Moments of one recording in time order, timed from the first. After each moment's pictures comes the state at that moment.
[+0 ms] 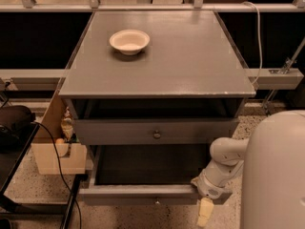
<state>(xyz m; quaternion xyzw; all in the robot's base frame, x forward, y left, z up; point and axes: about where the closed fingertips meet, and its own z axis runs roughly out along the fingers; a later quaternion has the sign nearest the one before) 0.402 -0.161 0.427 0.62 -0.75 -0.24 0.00</state>
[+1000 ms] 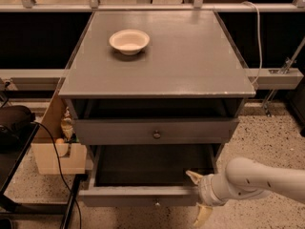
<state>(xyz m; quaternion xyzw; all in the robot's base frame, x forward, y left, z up) 0.417 -0.141 0.454 0.67 -0.69 -0.16 -0.22</state>
